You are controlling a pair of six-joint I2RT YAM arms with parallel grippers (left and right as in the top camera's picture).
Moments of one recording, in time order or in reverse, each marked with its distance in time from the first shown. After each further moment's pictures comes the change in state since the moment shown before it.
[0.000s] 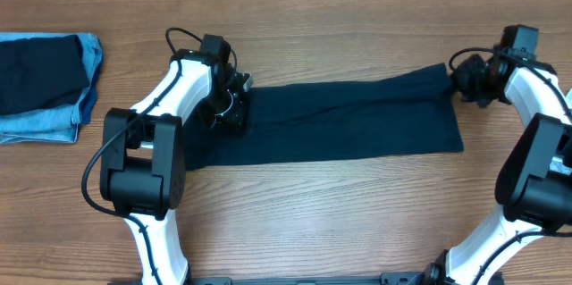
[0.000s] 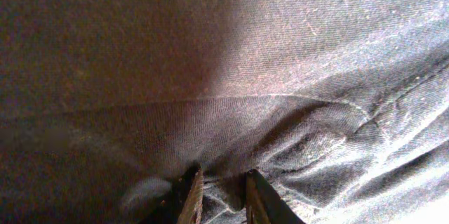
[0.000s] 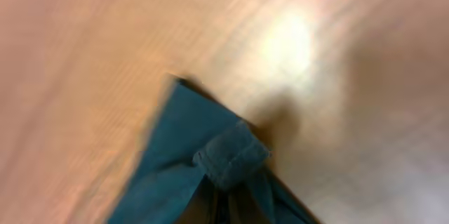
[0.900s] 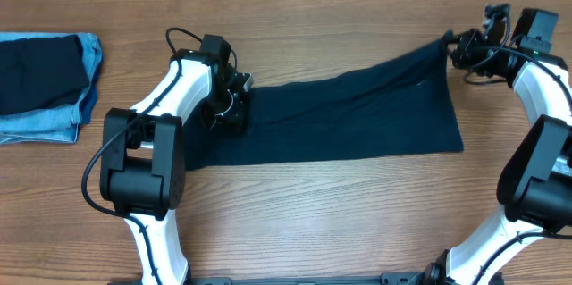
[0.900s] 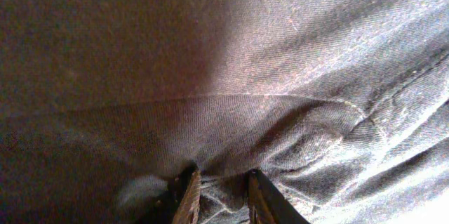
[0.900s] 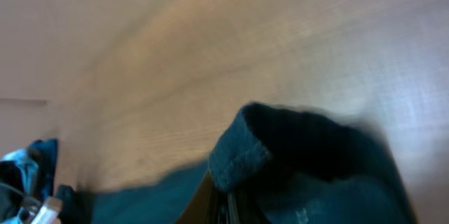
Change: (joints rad) left arm 0.000 0.000 0.000 -0.001 0.004 0.000; right arm -0.017 0.000 0.072 0.035 -0.412 -0.287
